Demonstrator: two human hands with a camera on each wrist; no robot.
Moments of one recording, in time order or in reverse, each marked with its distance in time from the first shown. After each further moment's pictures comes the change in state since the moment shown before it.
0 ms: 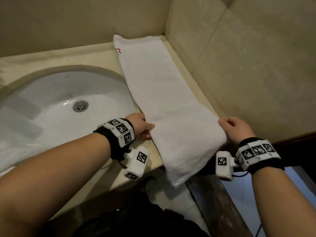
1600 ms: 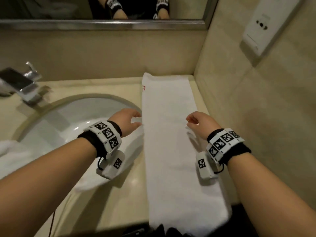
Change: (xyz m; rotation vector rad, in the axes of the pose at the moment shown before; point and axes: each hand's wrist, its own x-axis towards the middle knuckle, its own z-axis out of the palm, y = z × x) left_hand 0.024 0.074 -0.078 0.905 0.536 0.315; right_hand 0.127 -0.155 0.037 -0.198 -0.338 -0.568
